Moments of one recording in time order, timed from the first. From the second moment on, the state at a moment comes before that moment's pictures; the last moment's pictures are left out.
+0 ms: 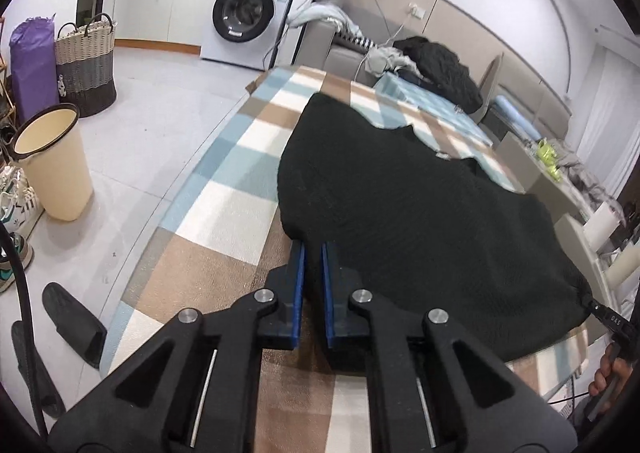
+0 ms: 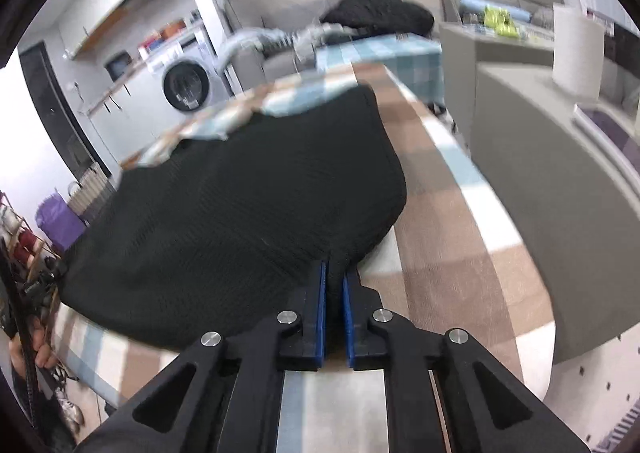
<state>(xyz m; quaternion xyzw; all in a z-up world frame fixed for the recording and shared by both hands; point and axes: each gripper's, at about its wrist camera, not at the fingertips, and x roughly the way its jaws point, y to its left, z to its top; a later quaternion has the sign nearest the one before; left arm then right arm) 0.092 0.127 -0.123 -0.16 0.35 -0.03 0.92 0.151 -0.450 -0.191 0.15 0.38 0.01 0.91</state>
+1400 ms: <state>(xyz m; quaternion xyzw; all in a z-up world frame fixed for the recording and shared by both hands) 0.131 0.144 -0.143 -0.16 0.43 -0.04 0.89 0.208 -0.503 -0.220 0.25 0.42 0.04 0.87</state>
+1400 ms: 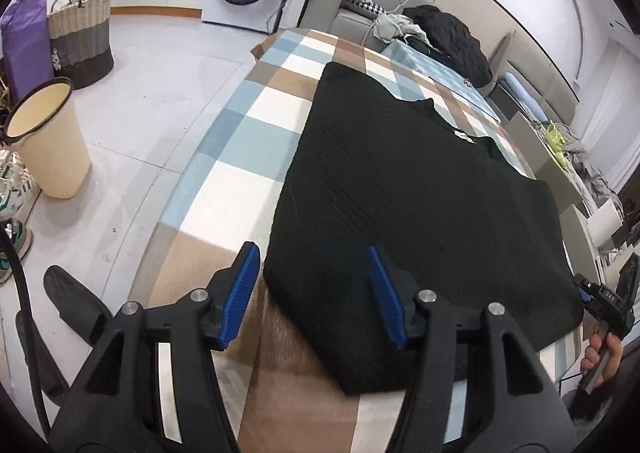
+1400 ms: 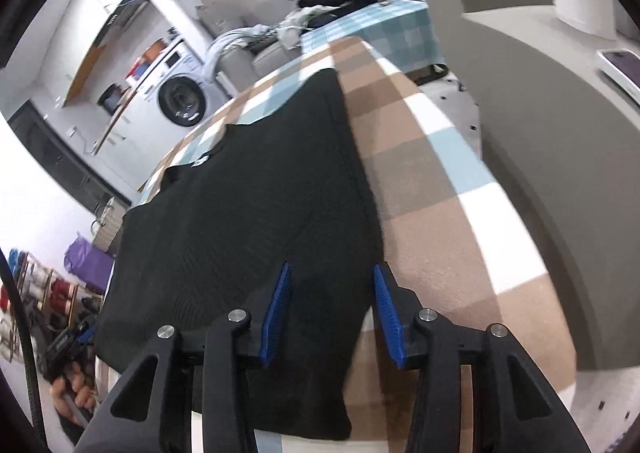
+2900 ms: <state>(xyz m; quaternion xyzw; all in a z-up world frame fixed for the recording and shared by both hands) 0.208 0.132 -0.149 -0.15 0.38 -0.02 0.91 0.266 -0.483 -0.189 0.12 0.36 0.02 0.93</state>
